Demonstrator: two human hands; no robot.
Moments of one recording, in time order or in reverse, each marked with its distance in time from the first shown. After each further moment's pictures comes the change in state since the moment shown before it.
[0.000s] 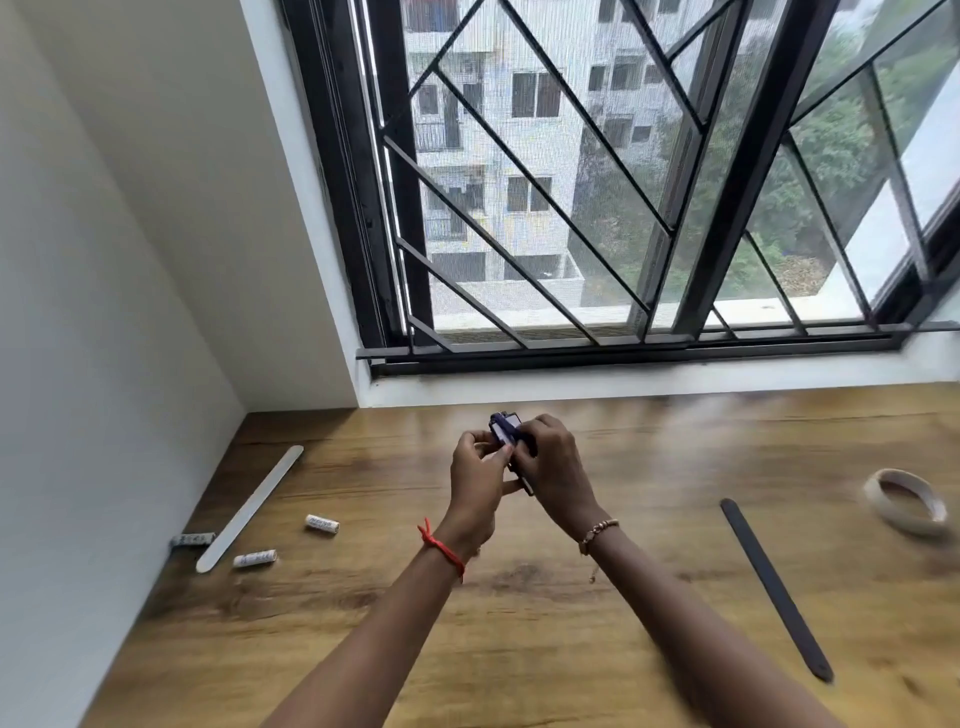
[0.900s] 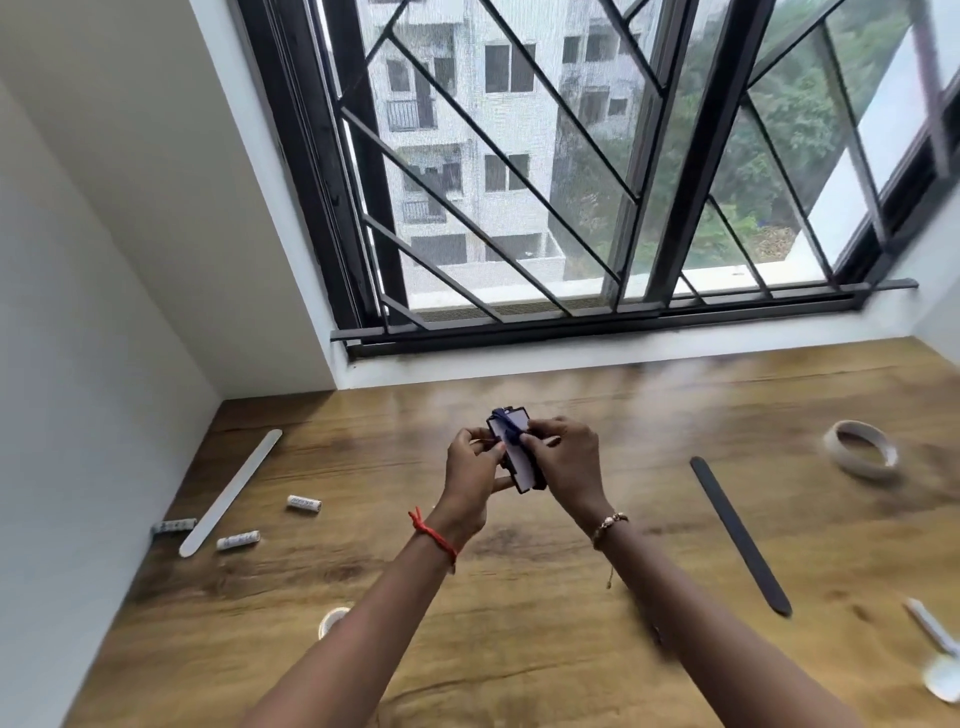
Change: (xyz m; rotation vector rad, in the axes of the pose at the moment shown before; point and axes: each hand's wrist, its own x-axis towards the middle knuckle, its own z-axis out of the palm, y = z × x) left_hand -0.017 -0.022 0.010 0.038 -0.077 -0.107; right_hand -0.035 0.020 -0.026 0.177 0.149 0.286
